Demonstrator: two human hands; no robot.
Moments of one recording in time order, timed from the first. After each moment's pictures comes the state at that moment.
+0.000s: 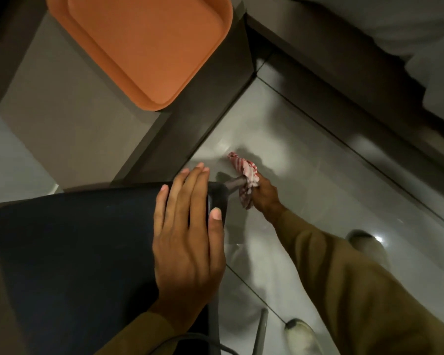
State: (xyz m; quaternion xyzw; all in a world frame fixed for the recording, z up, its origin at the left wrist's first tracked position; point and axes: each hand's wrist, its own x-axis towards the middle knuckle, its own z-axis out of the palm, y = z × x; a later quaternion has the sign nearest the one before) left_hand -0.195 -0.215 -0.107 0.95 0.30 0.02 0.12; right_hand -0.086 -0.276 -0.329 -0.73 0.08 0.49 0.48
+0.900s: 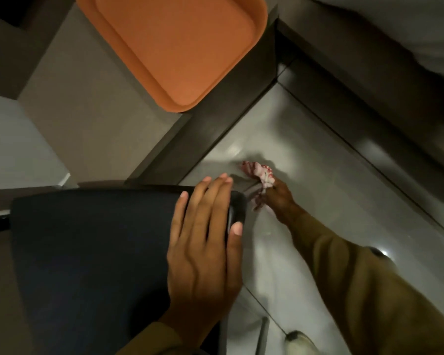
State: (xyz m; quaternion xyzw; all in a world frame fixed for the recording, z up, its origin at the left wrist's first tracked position) left_hand -0.198 -0.212 -0.109 0.95 0.28 0.02 0.12; right_hand -0.069 -0.268 -0.342 -0.67 0.10 0.53 0.51
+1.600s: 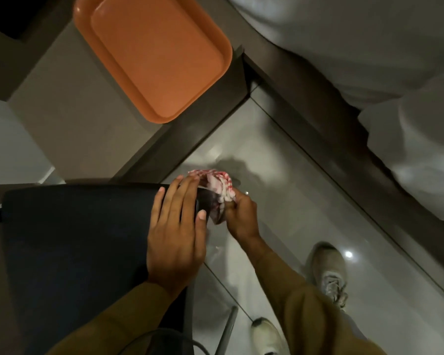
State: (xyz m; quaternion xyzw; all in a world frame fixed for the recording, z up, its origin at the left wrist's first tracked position) left_hand -0.194 -0.213 -0.103 0.95 0.30 -0.03 0.11; right_hand -0.095 -0.287 -0.207 -0.77 -0.03 0.39 0.50
